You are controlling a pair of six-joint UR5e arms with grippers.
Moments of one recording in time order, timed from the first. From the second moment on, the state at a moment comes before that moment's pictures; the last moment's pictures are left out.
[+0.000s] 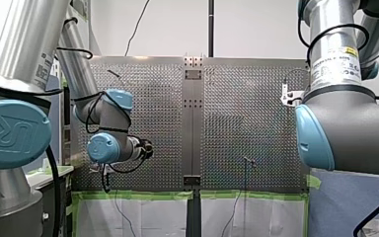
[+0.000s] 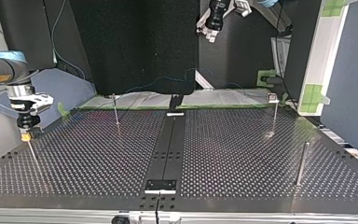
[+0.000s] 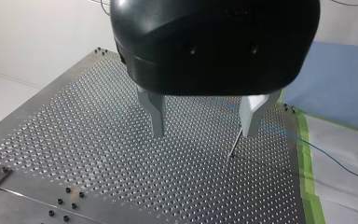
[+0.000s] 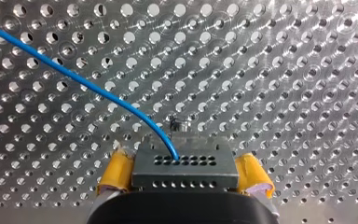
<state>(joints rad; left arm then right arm) -0.66 -1.80 -2.55 -2.09 -1.99 -1.89 1.51 -1.04 1.43 -0.43 1.13 1.60</state>
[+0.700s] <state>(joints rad) -0.66 -1.80 -2.55 -2.09 -1.99 -1.88 1.51 -1.04 1.43 -0.43 1.20 1.60</state>
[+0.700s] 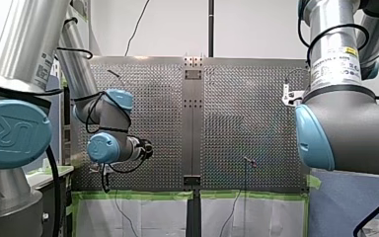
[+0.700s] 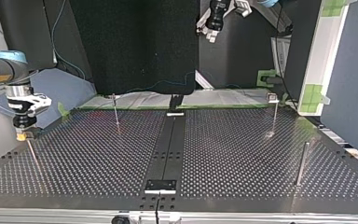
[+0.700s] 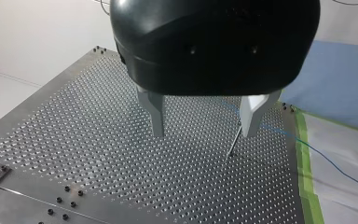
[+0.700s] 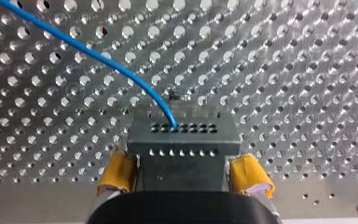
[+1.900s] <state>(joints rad) -0.65 -1.80 -2.55 -2.10 -1.96 -1.88 1.51 -1.11 1.55 -0.41 1.50 1.62</state>
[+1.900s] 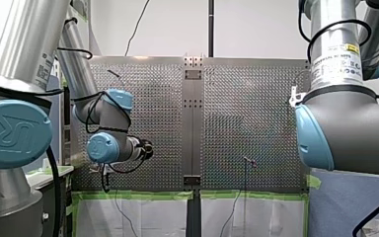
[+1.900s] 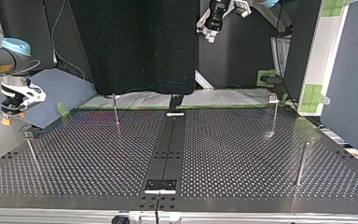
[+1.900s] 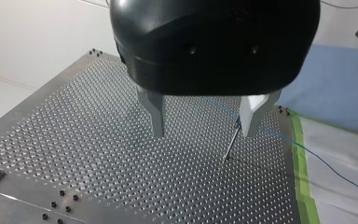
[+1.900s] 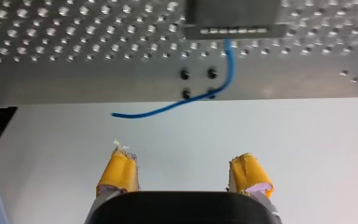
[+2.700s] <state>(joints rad) -0.63 -1.83 -2.45 -2.05 -1.94 -1.88 1.72 -1.14 1.78 -0.51 1.63 1.53</state>
